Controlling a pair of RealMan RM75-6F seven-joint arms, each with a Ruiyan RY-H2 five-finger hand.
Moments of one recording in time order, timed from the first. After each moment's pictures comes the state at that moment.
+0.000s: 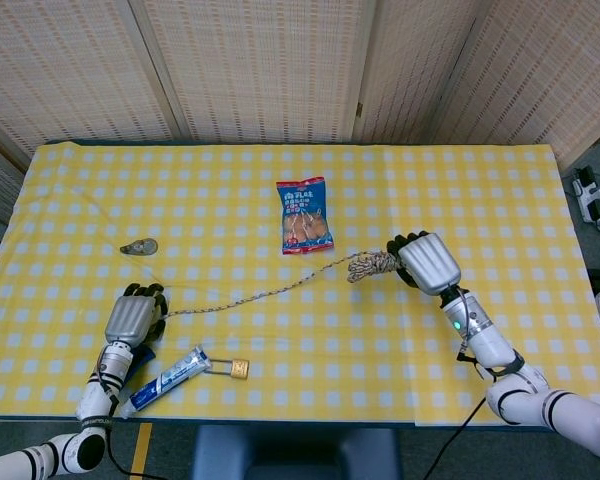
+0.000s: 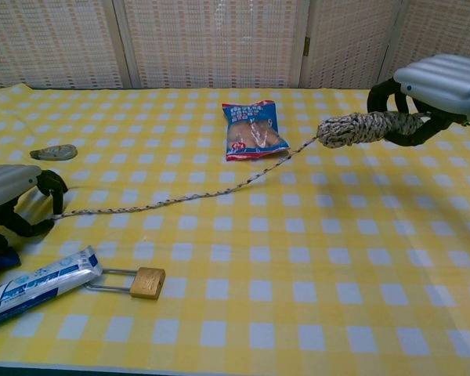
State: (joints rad) left arm -0.50 -1.58 -0.13 -1.32 1.07 1.02 0.39; right arm 0.67 -1.47 0.12 -1.16 -1.46 1.07 -0.14
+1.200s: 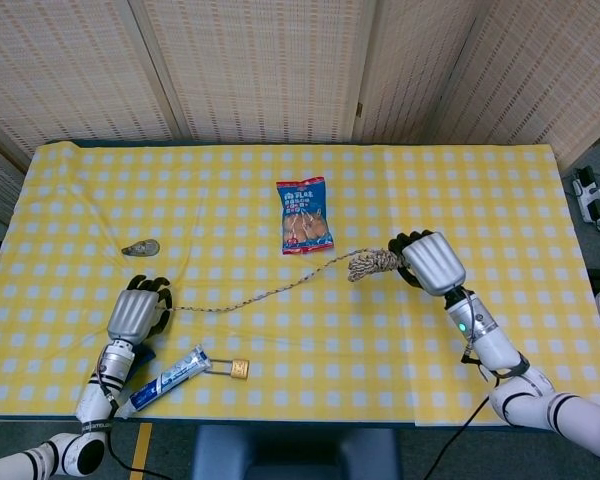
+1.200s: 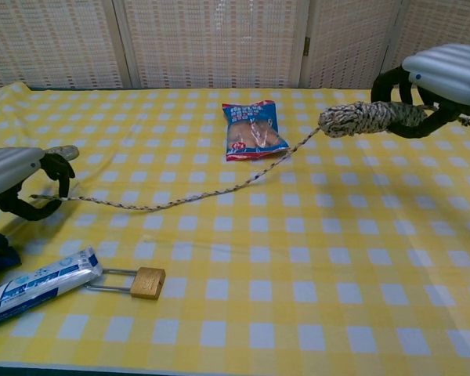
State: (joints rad) left arm -0.50 -1.59 -0.12 -1.29 1.23 1.13 0.27; right arm 0.66 -1.45 0.12 -1.18 -1.49 1.13 -0.09
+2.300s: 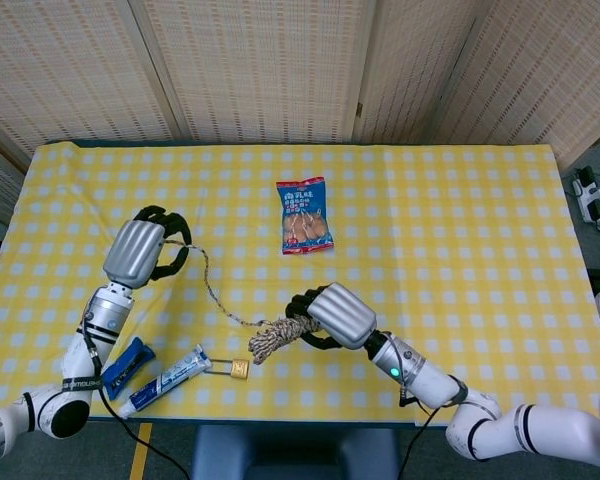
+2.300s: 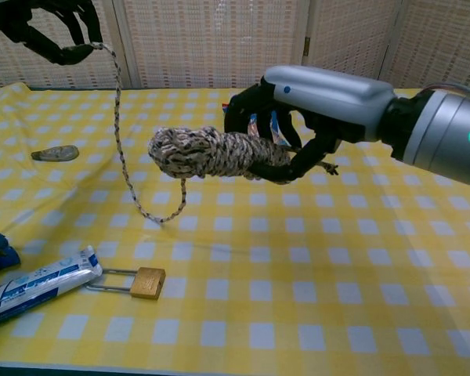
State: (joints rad) left arm -0.67 -1.26 -0.36 -1.71 1.17 1.06 0.20; right arm 0.78 -1.47 0.13 -1.65 -1.54 1.00 -0.04
